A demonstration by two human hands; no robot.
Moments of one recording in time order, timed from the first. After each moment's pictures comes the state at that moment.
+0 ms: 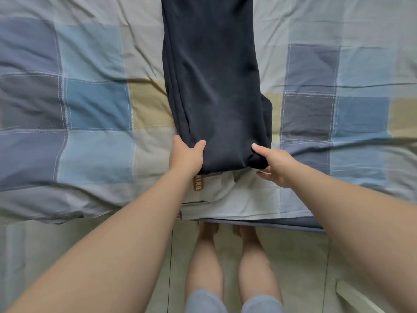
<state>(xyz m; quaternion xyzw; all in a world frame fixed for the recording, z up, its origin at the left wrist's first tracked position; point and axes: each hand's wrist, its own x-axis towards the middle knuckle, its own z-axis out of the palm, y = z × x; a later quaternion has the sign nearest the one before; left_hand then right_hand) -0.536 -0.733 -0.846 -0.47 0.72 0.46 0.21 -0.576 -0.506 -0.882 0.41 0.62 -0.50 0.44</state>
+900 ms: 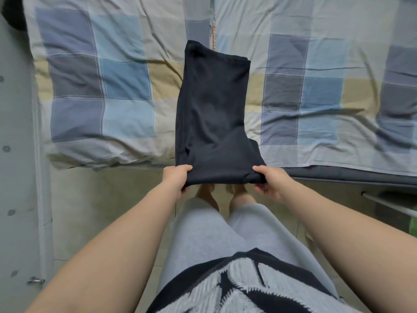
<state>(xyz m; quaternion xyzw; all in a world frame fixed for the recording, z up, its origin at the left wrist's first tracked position) -0.380 -0.740 -0.715 -0.64 0.49 0.51 0.31 -0.433 -0.481 -0.705 0.51 0.57 -0.47 0.45</state>
